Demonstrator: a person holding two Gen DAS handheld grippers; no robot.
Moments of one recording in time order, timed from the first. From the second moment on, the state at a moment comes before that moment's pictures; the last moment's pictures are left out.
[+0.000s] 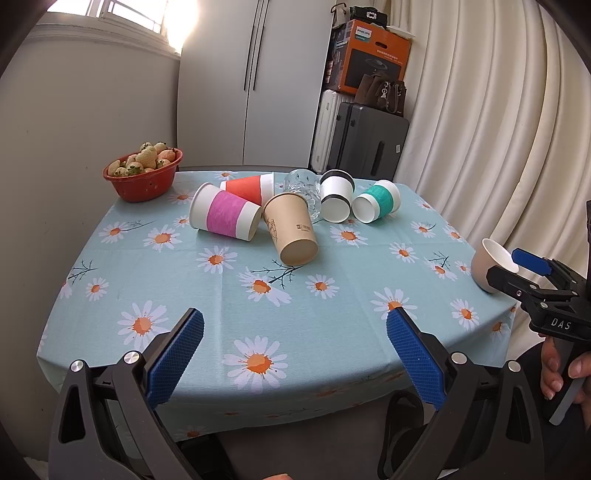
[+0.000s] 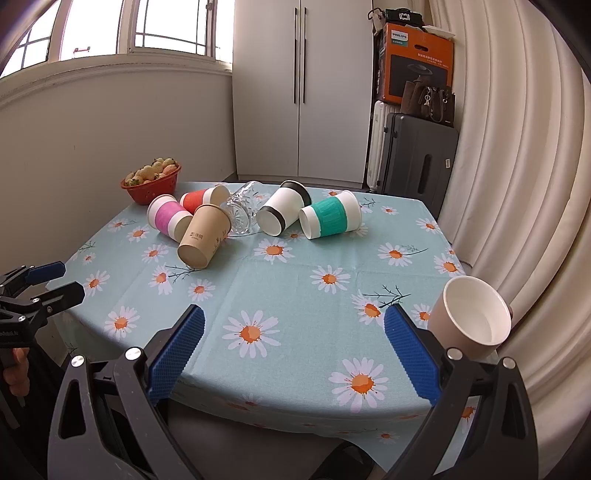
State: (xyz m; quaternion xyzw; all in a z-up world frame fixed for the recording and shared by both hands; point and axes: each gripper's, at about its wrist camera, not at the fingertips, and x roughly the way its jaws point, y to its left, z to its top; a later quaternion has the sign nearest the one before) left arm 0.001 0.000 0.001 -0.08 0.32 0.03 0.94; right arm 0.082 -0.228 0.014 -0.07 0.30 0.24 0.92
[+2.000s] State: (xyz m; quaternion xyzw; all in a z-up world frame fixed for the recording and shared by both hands) left arm 0.261 0.068 -0.052 -0.28 0.56 -0.03 0.78; right arm 0.301 -0.149 -0.010 0.11 0.54 0.45 0.71
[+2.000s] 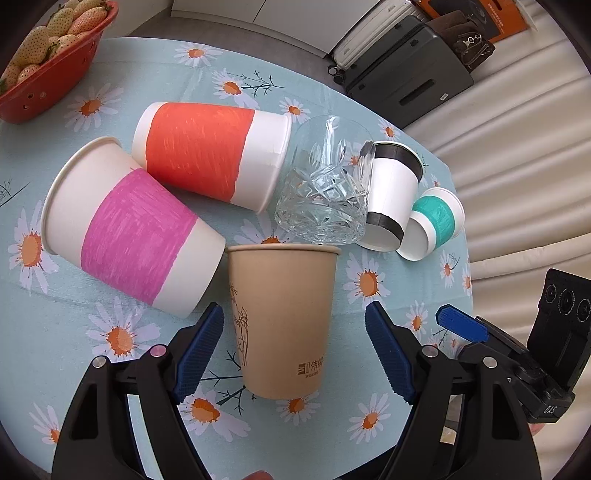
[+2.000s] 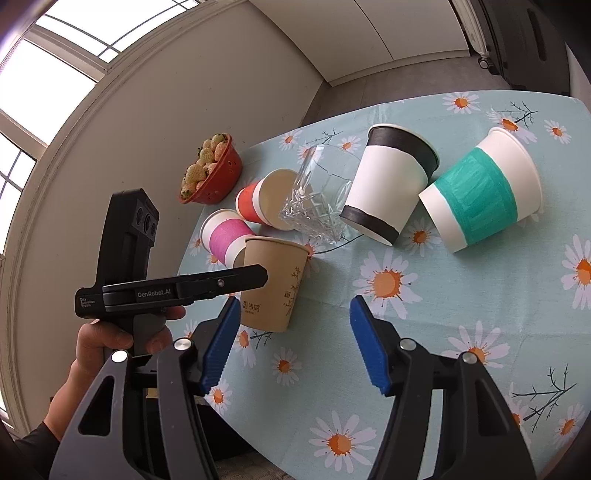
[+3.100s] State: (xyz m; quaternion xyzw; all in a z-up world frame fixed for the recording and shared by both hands) left arm 0.201 0.030 -0.057 -0.32 0.58 -0.04 0.74; right arm 0.256 -0.168 -0.004 0.12 0.56 0.46 0.68
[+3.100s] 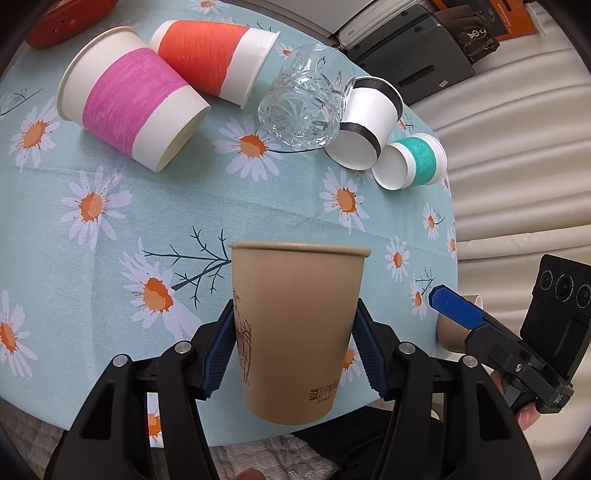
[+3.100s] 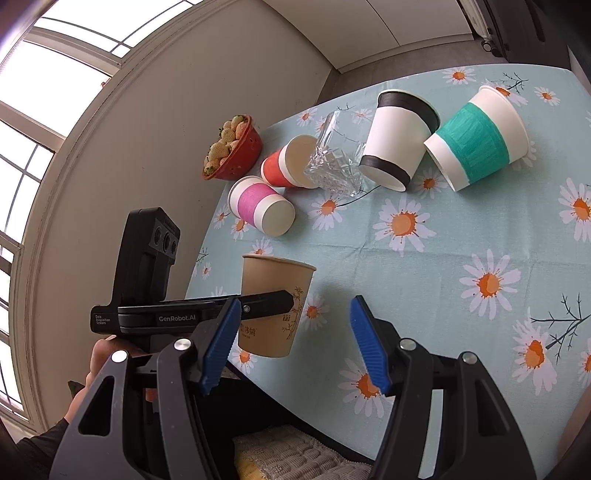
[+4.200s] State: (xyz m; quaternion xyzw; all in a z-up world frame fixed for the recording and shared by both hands) left arm 0.152 0.054 -0.029 -0.34 0.53 -0.05 0.77; right arm 0.242 -0.157 -0.023 0.12 0.61 0.41 0.67
